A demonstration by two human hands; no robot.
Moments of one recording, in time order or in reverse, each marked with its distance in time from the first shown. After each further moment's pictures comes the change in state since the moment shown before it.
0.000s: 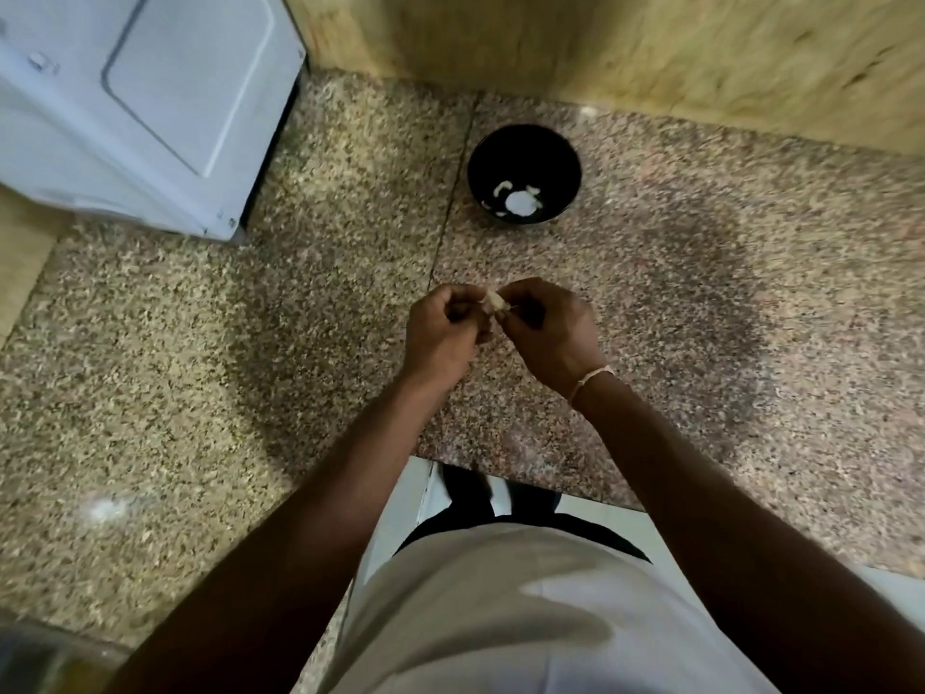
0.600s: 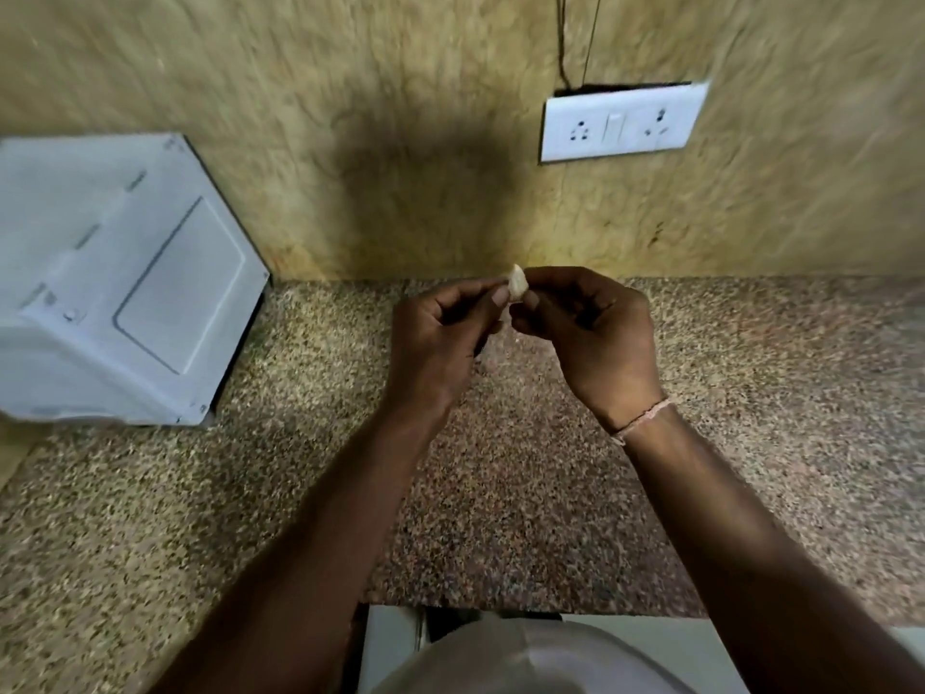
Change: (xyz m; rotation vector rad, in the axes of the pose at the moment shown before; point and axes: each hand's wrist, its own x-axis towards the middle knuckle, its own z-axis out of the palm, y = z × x) left_hand -0.052 0.180 0.058 -0.171 -0.229 0.599; right_hand -0.014 -0.103 -0.163 0.611 0.344 -0.256
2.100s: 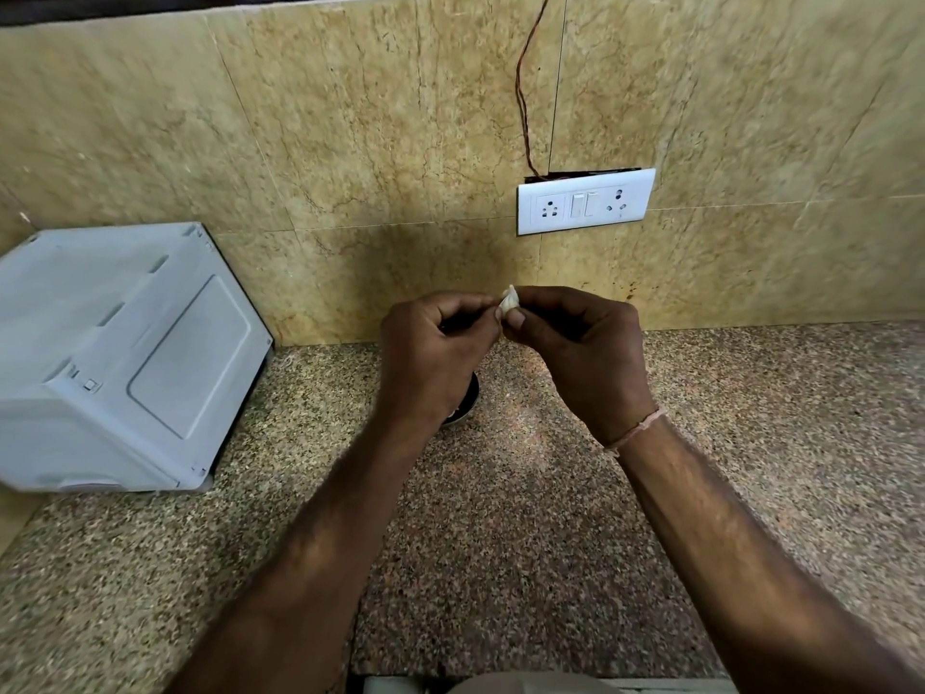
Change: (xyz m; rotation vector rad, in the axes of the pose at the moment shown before) left_hand 0.018 0.058 0.013 0.294 -0.010 0.283; right_hand 0.024 -0.033 -0.012 0.012 0.007 -0.153
